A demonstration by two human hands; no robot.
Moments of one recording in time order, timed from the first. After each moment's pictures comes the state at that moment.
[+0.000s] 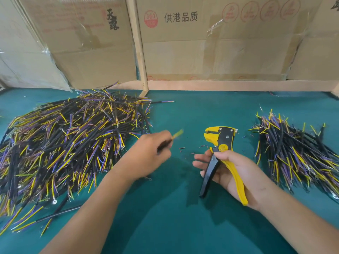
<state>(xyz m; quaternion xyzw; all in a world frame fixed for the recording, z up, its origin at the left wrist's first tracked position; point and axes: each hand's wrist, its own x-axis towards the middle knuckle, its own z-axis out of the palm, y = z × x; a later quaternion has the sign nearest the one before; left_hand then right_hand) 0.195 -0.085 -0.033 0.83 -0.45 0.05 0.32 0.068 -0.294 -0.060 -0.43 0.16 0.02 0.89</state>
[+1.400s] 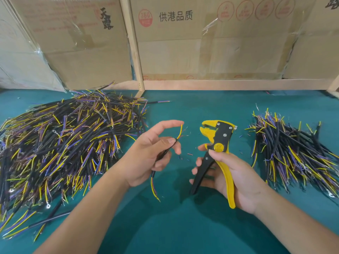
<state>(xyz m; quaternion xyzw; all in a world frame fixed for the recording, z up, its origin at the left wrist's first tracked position) 0.176 -0.097 -0.021 0.58 -0.32 -0.31 0.69 0.057 -0.282 -0.041 -0.45 0.11 0.03 0.89</state>
